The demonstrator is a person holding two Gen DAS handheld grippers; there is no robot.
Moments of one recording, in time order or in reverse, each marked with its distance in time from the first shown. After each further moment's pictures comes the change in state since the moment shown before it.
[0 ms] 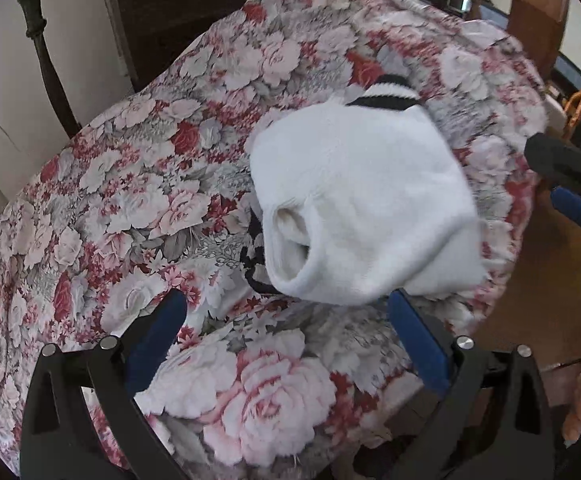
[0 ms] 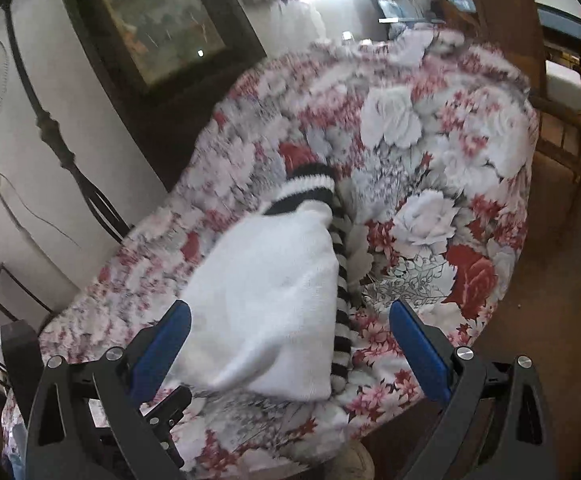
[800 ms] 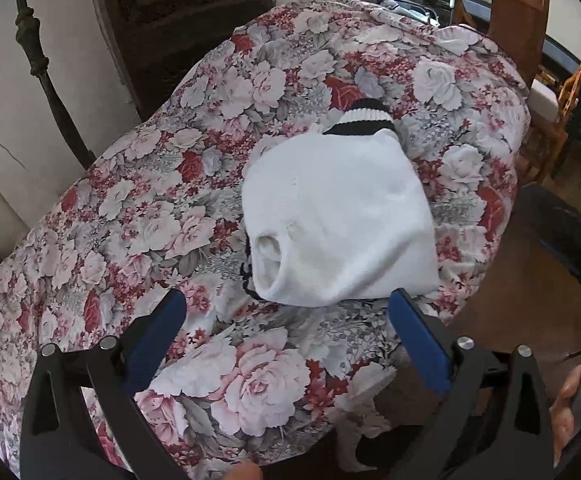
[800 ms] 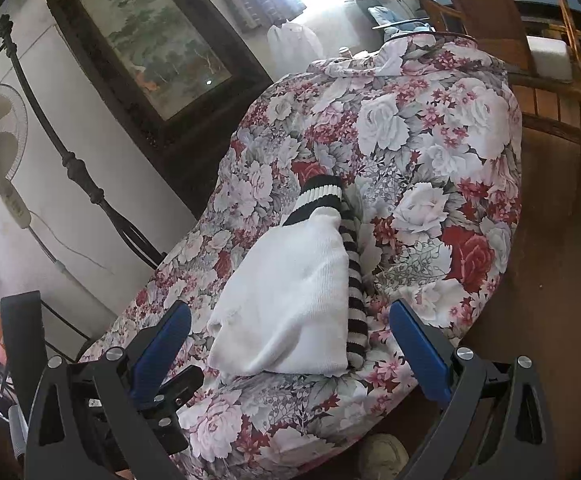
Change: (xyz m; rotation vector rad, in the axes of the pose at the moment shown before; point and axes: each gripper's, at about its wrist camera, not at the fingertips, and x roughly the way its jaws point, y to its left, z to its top) left arm -0.049 -0.033 0.016 0.060 -0.024 0.063; right arm -0.036 -0.016 -0.017 0.103 -0.059 0.106
